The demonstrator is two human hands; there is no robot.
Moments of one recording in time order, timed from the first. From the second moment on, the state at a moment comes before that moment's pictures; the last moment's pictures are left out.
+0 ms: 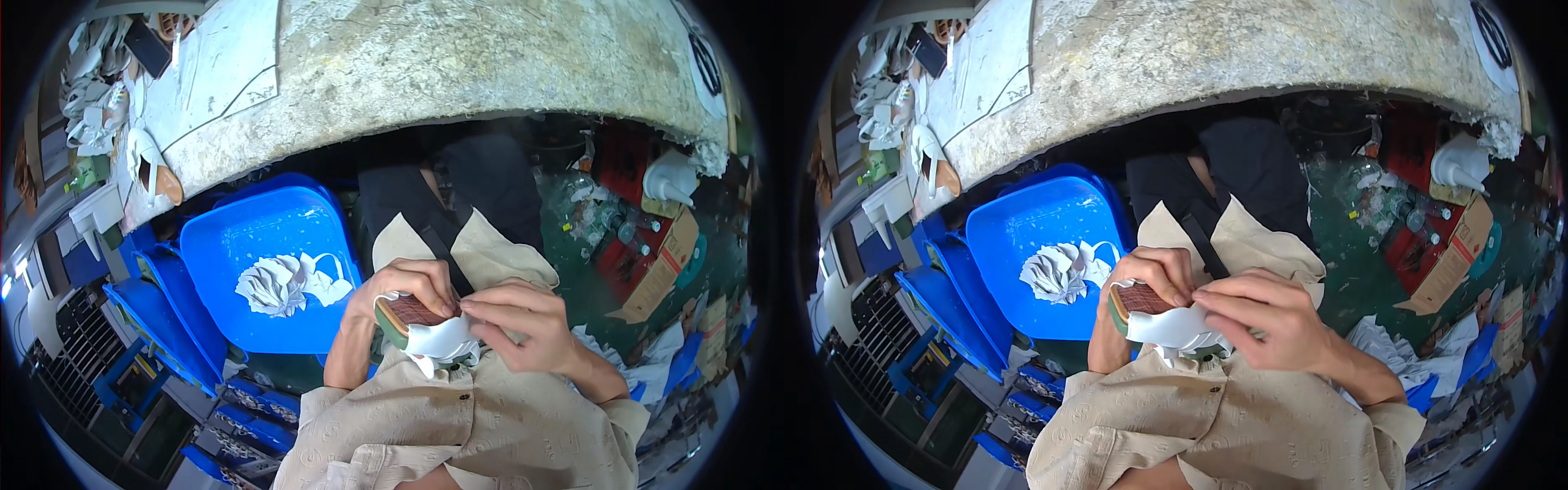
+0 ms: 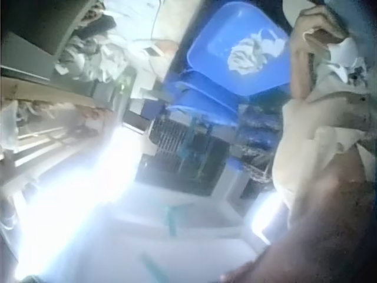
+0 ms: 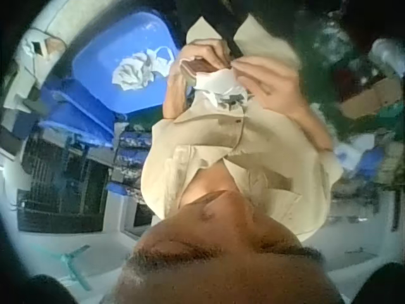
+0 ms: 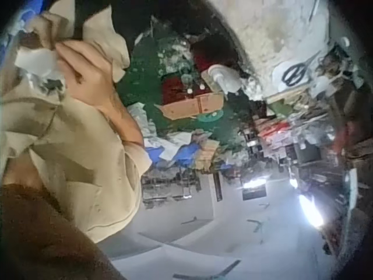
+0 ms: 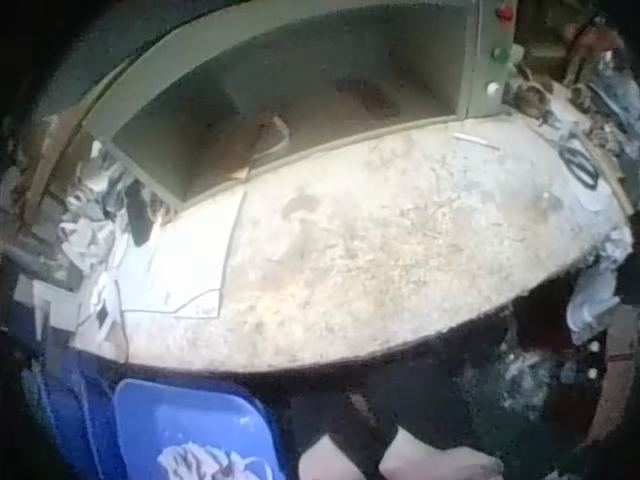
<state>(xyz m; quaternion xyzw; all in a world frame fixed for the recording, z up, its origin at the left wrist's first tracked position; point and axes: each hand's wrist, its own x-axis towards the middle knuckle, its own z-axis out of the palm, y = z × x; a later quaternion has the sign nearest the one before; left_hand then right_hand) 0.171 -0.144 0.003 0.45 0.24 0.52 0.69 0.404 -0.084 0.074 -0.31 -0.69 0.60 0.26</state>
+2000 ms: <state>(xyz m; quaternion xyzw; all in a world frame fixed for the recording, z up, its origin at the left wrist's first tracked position) 0.176 -0.176 0.000 0.32 0.24 0.58 0.71 0.442 -0.131 0.030 -0.34 -0.63 0.68 0.12</state>
